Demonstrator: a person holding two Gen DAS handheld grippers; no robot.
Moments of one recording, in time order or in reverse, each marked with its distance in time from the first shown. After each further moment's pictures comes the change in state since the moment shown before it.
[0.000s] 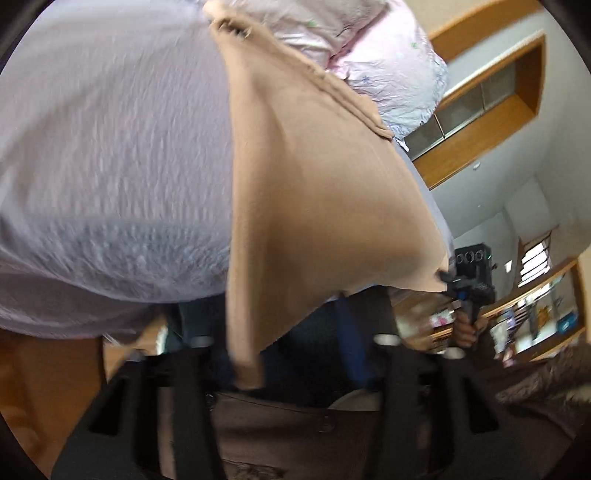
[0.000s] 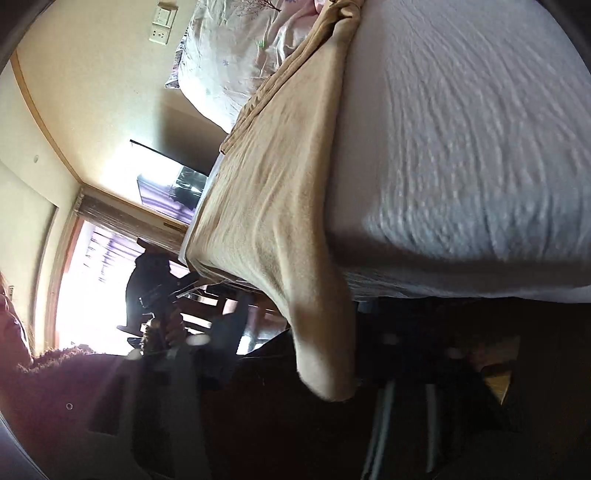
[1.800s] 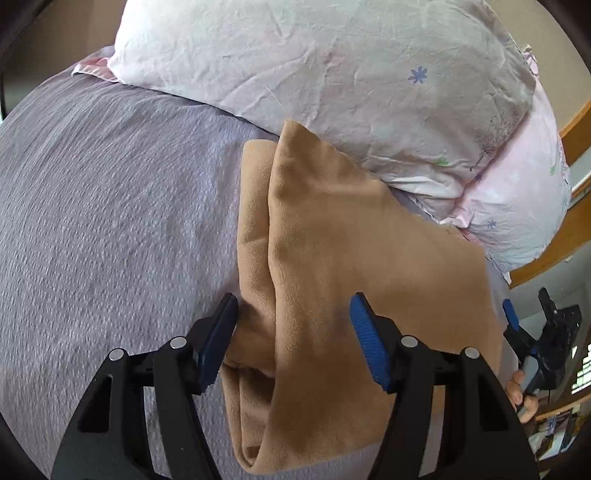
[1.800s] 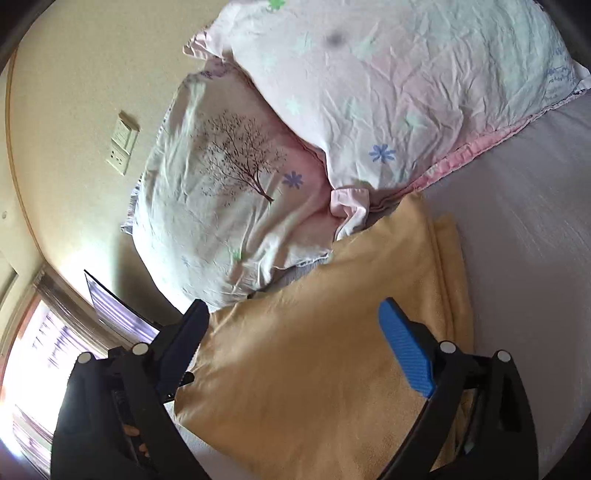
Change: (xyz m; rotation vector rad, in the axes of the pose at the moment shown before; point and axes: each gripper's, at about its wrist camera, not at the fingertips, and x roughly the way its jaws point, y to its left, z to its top) left arm 0.037 0.011 0.267 -0.178 -0.187 0.437; right arm 0.006 0.023 0.268 -0.037 -0.534 -0.188
